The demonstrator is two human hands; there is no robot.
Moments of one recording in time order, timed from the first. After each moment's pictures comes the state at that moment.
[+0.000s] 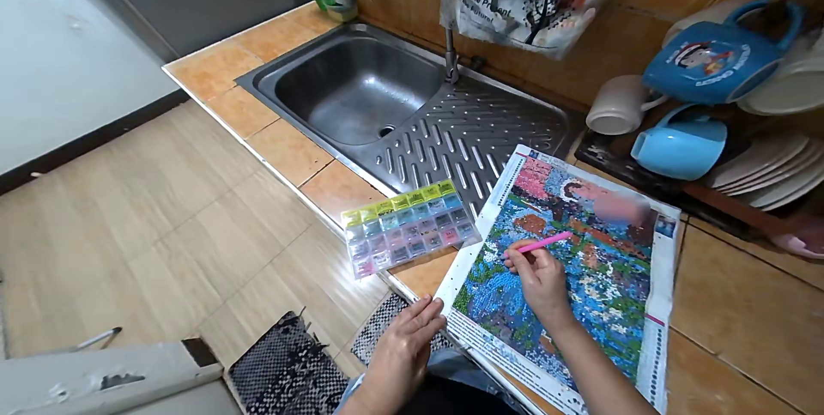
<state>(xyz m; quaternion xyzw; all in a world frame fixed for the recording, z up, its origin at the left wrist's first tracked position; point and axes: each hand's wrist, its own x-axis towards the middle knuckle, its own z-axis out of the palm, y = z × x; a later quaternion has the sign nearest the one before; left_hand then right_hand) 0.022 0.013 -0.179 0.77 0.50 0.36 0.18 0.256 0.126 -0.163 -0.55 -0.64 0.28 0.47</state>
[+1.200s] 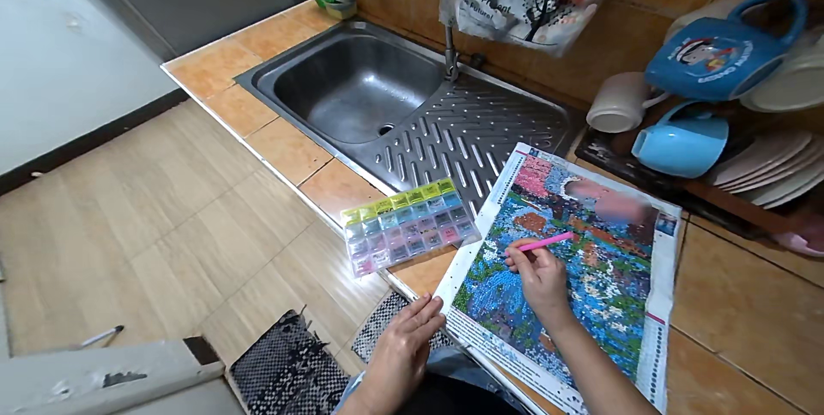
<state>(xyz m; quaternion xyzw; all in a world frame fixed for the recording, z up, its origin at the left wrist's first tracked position) 0.021 0.014 -0.178 0.77 0.50 0.36 0.18 0.256 0.126 -0.164 -0.55 -0.63 0.26 0.48</state>
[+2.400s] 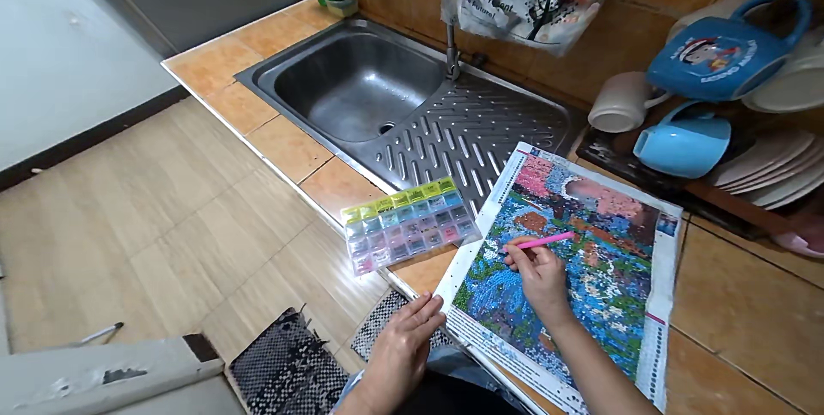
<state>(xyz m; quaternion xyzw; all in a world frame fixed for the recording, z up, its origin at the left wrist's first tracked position) 0.022 0.013 -0.176 0.77 0.50 0.35 0.18 0.253 0.127 -0.160 -0.55 -0.61 0.30 0.48</state>
